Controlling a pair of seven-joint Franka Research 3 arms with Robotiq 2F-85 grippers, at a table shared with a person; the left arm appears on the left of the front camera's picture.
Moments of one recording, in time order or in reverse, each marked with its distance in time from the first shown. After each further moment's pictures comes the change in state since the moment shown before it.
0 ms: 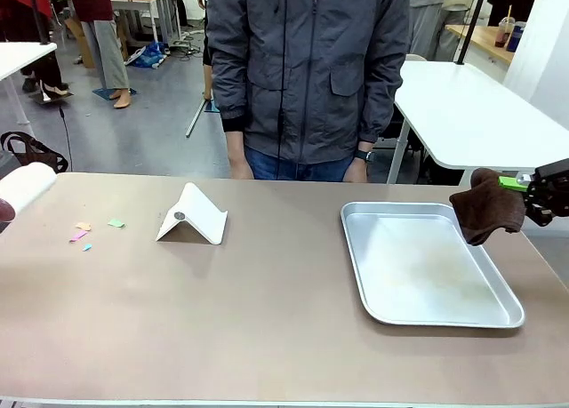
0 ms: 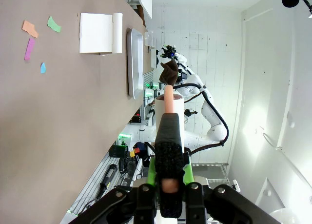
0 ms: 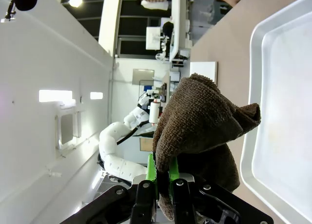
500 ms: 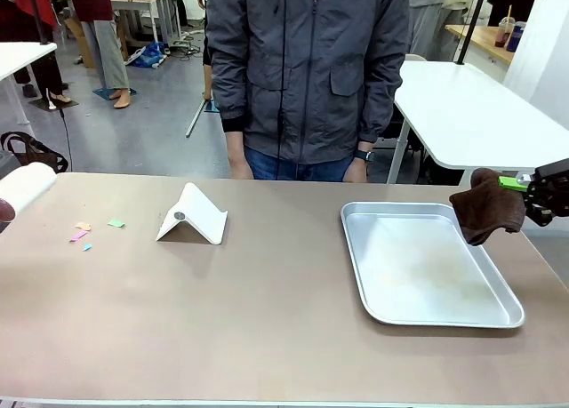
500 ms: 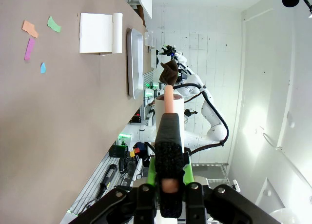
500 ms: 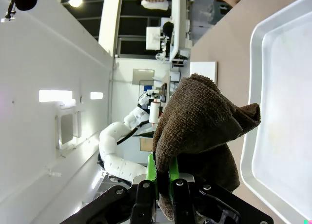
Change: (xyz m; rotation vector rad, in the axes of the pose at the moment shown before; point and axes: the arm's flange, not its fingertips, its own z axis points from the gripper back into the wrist) left arm 0.000 0.000 0.000 0.000 0.000 0.000; right arm 0.000 0.000 0.000 0.000 0.000 0.000
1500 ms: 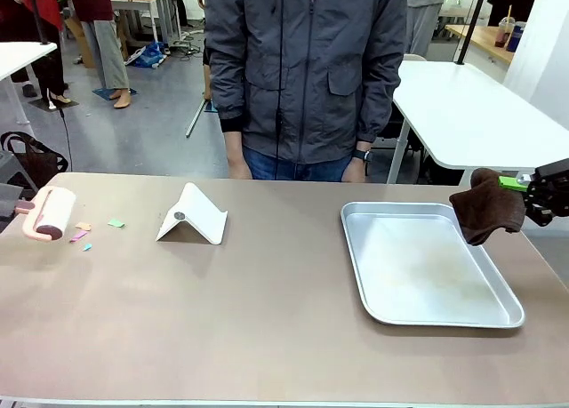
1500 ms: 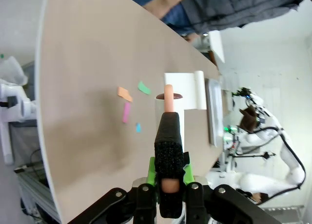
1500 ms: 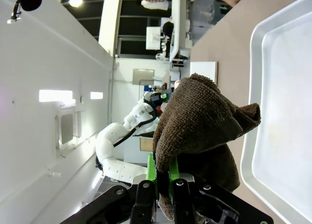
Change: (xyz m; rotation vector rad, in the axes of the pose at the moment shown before) left arm 0.034 0.021 0.009 0.421 -0.257 -0.175; right arm 0.000 0.000 0.000 0.000 0.000 0.000
